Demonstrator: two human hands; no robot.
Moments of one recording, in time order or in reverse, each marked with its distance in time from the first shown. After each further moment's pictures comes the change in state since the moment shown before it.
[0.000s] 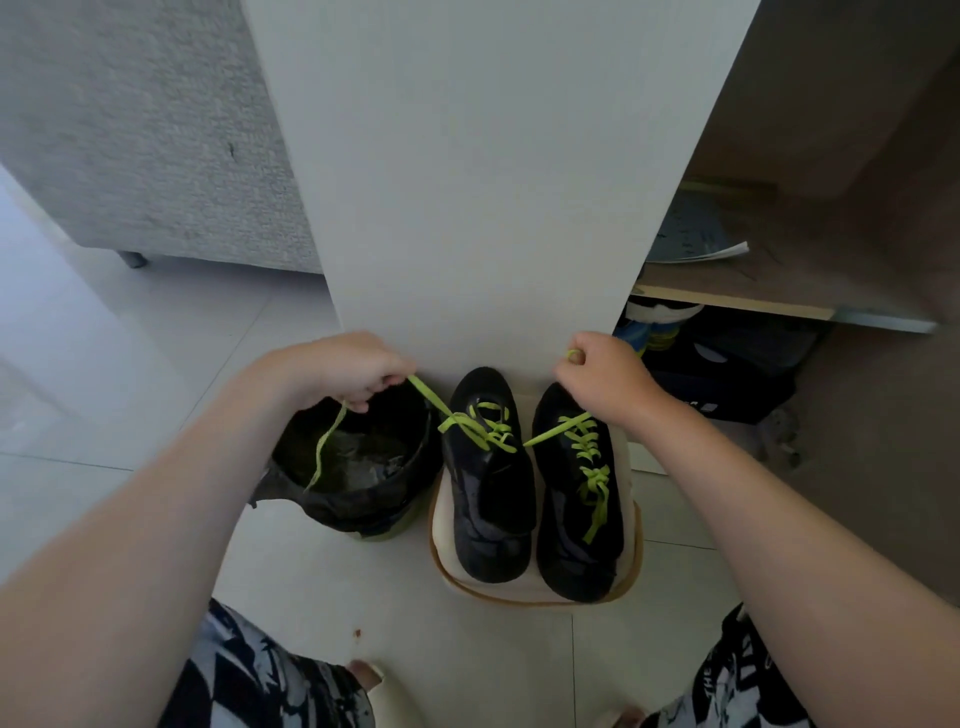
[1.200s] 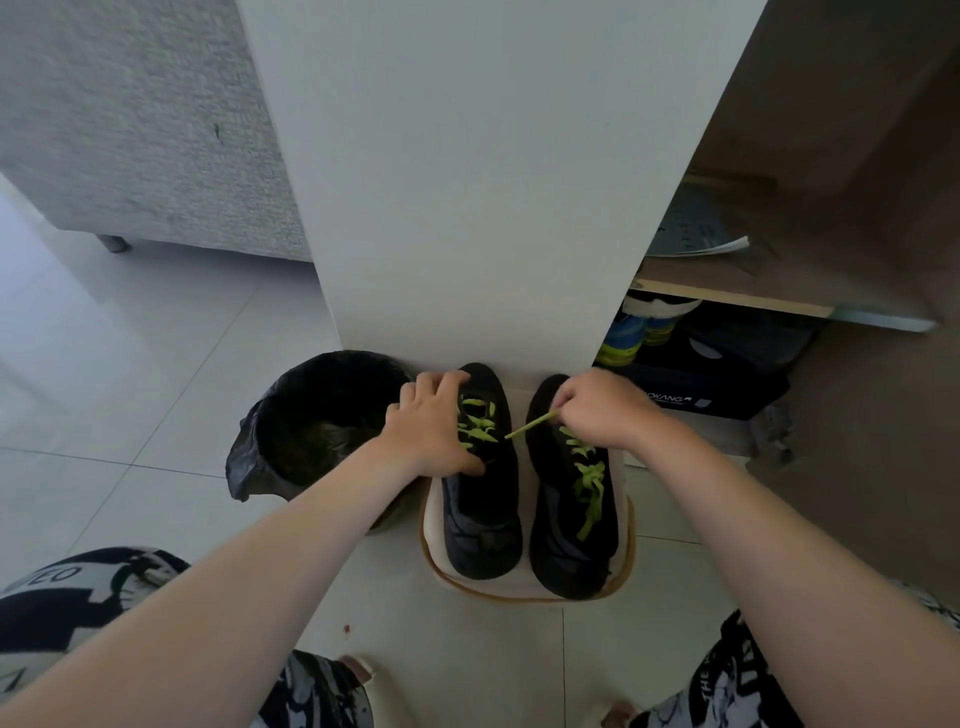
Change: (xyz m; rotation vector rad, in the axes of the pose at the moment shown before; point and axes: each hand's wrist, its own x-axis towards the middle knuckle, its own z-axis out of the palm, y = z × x) left_hand 0.028 -0.016 0.105 0.518 0.176 0.166; right_hand -0.009 0.013 0.011 -0.327 -0.299 0.112
